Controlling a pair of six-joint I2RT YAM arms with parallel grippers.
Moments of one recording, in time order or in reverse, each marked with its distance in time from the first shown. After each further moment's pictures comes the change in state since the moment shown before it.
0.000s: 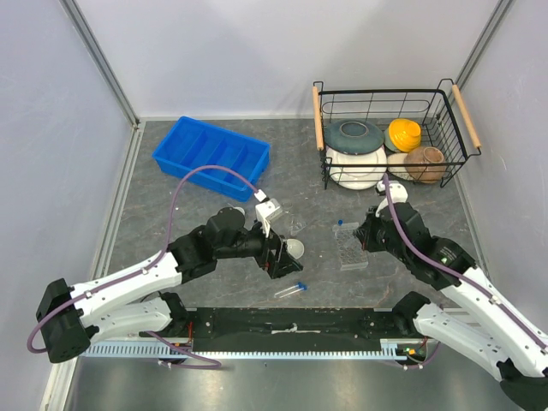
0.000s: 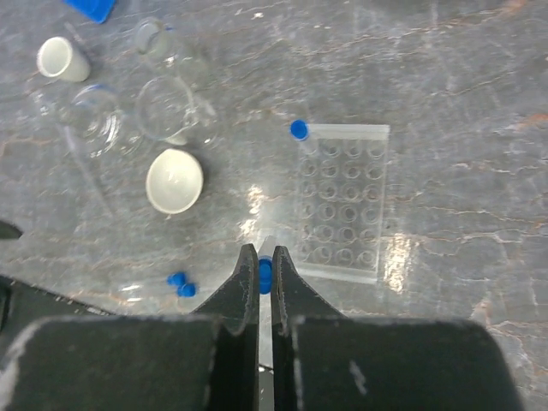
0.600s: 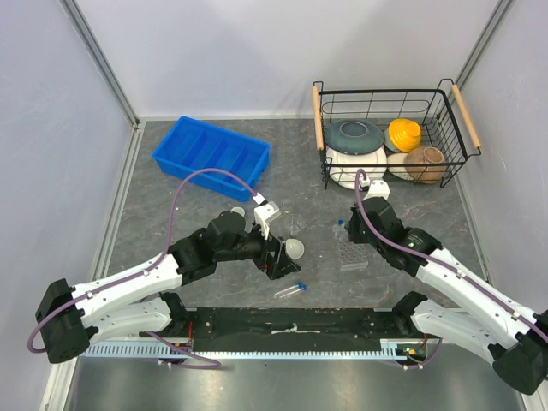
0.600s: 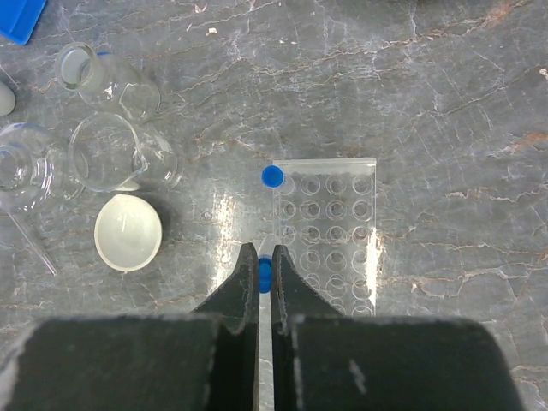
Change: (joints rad) left arm -0.002 -0.008 -0.048 0.004 -0.039 0.000; right arm 0.000 0.176 -0.112 0.230 0.129 0.003
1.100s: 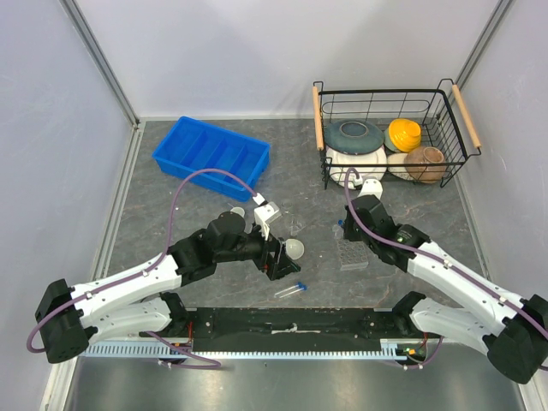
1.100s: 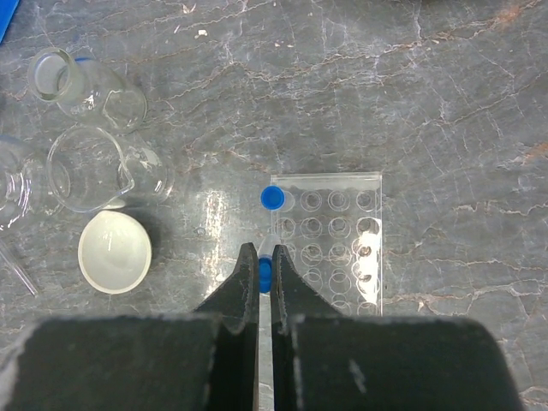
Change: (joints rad) left arm -0.011 -0.006 0.000 0.000 -0.015 0.000; right arm 0.000 0.095 -0.018 0.090 0.021 -0.003
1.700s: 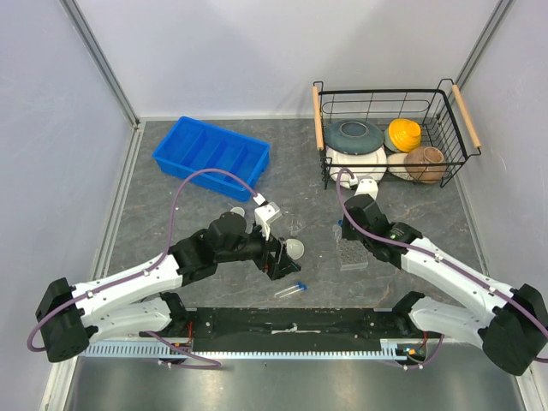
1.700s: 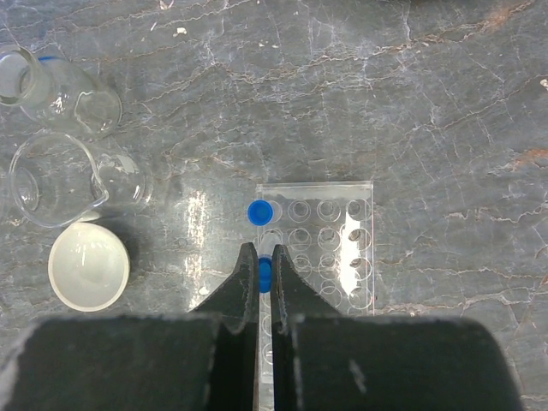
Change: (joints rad) left arm -0.004 0.005 0.000 0.000 -0.018 0.000; right arm 0.000 0.067 -0.010 0.047 0.034 -0.022
